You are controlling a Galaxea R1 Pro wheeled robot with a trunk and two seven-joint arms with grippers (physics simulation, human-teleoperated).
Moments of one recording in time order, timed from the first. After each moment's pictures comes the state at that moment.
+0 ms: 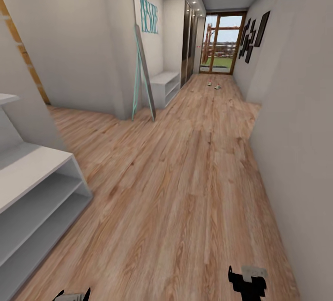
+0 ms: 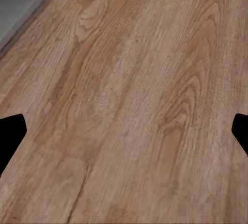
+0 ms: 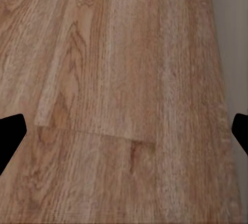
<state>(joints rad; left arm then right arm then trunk) -0.21 0.17 0.09 -0.28 0.14 -0.63 -0.20 -0.48 -0.03 -0.18 -0.04 0.22 -0.52 -0.32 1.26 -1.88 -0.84</state>
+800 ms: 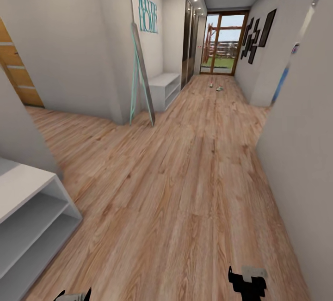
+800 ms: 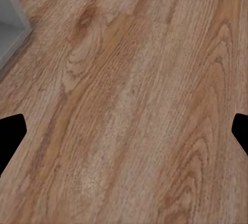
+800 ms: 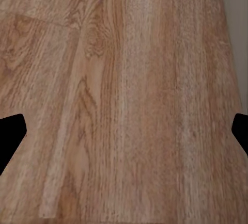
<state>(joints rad) -0.21 0.16 0.09 -0.28 0.13 -0.63 -0.20 -0.48 -0.03 -0.18 -0.04 0.23 -0.52 -0.32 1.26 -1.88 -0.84</state>
